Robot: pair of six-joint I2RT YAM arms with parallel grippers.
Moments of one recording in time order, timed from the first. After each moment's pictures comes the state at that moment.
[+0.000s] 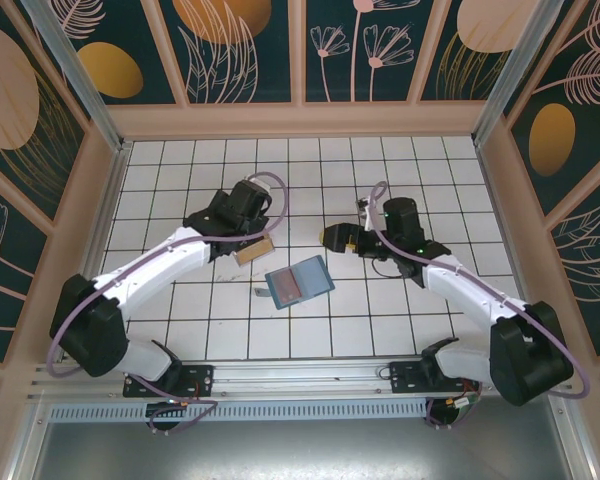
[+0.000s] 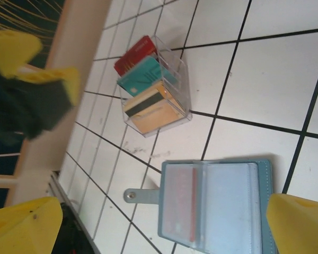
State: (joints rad) left arm -0.66 1.43 1.12 -0.52 -0.52 0.01; right arm 0.46 1.24 0.69 -0.05 -0.57 0.59
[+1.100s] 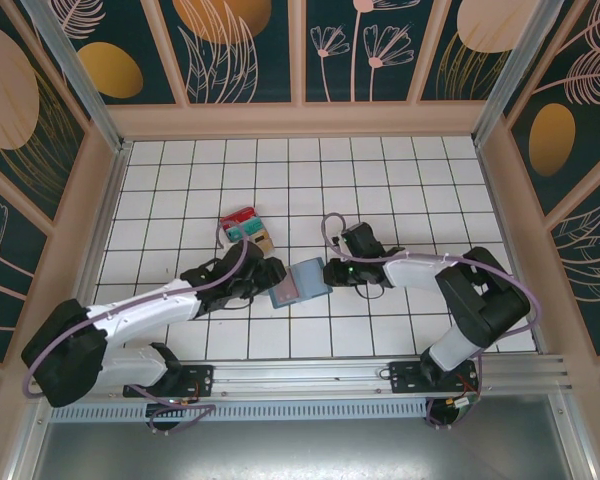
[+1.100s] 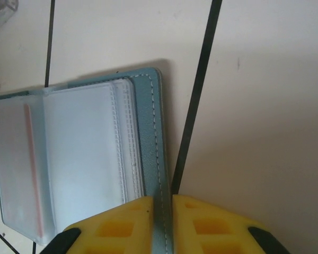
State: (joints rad) left arm -0.82 1.27 0.61 -0.17 -0.03 -1.17; right arm 0.63 1.58 0.66 -0.07 -0.31 0.52
